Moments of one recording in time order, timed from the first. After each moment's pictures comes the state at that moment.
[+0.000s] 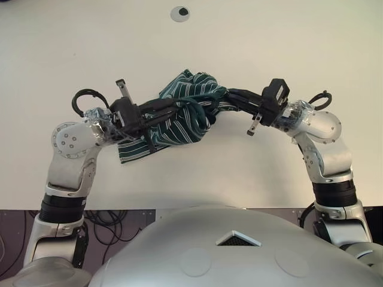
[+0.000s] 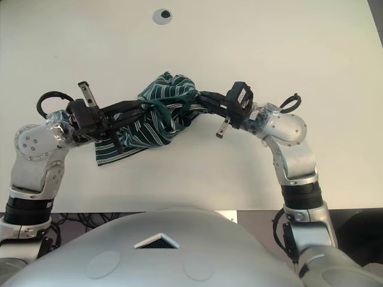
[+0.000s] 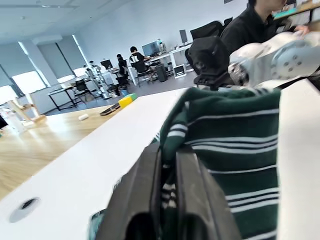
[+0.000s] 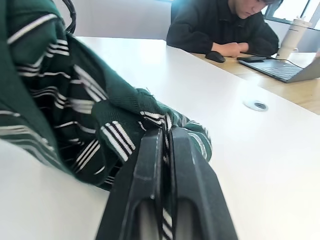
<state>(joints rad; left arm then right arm) 0.12 0.64 -0.07 -0.33 -0.47 -0.08 -0.97 0.00 -0.43 0.13 -0.23 0.29 0.15 0.81</state>
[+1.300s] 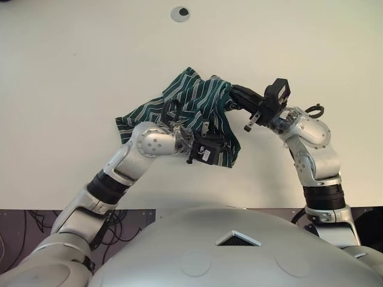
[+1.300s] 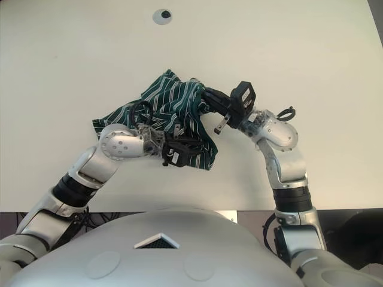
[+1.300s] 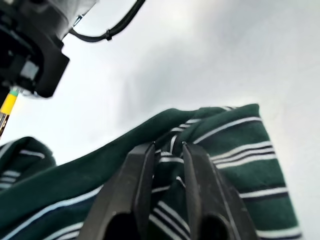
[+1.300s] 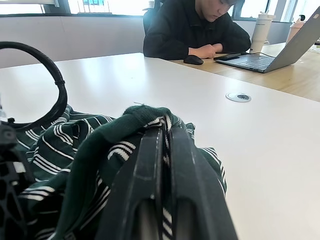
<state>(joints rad) -0.16 0.46 -0.62 -0.20 0.32 -0.09 -0.96 0.03 -0.33 0.14 -0.17 0.32 0.13 0.73</state>
